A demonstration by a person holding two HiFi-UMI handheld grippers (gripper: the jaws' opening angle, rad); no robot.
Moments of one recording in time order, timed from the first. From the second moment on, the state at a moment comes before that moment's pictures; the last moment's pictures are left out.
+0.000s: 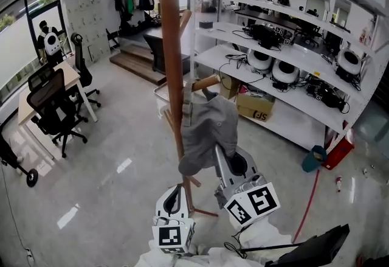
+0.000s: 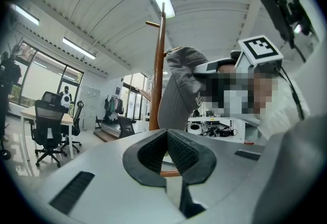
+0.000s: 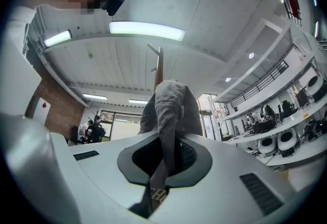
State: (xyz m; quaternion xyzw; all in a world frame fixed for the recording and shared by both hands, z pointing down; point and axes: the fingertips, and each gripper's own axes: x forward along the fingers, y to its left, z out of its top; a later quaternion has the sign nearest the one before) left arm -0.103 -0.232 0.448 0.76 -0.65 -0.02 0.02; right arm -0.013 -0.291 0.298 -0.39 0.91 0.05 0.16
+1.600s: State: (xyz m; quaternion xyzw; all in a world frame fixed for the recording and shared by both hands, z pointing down) left arm -0.080 -0.244 0.438 0.78 -0.62 -0.03 0.01; right arm 0.031 -0.287 0.266 -0.42 0.88 0.05 0.21
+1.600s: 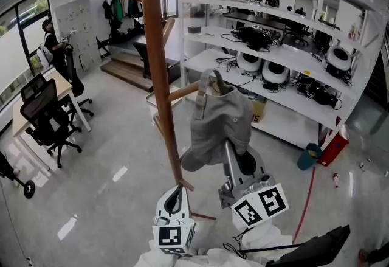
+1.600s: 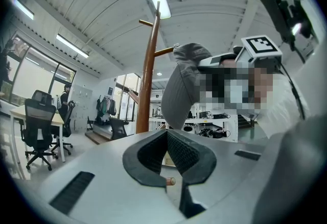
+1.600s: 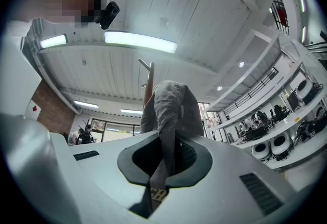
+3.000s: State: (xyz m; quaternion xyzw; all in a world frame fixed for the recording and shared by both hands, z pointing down) left arm -0.071 -0.226 0.441 0.78 -0.62 -0.03 0.02; right arm 0.036 -0.265 0.317 -0.44 0.88 0.01 0.17
